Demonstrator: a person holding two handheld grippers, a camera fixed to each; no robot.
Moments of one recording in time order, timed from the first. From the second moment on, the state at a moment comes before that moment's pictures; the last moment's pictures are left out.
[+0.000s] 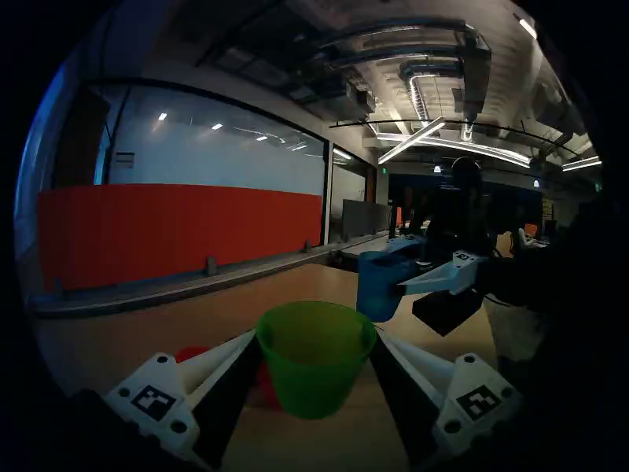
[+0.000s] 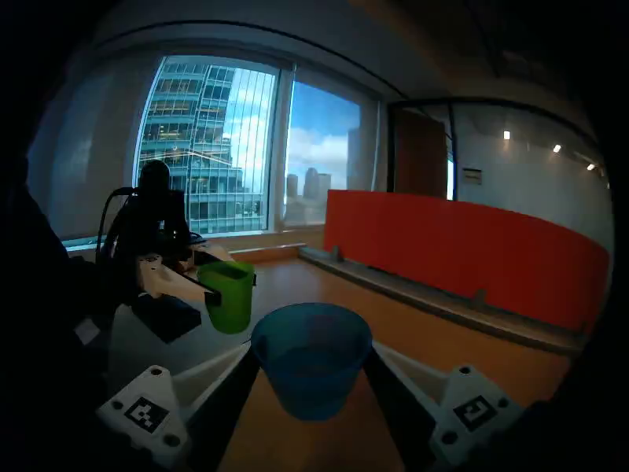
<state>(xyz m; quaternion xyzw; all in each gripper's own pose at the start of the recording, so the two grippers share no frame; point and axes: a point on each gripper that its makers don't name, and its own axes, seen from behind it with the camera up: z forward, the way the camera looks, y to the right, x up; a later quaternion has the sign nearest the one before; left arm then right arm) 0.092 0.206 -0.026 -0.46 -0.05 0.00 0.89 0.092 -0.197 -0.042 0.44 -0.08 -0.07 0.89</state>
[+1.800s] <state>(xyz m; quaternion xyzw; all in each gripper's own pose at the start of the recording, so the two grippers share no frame) 0.092 0.216 -0.036 -0.46 -0.04 0.02 0.89 0.151 -0.208 -0.024 0.44 -0.01 -0.15 0.88</state>
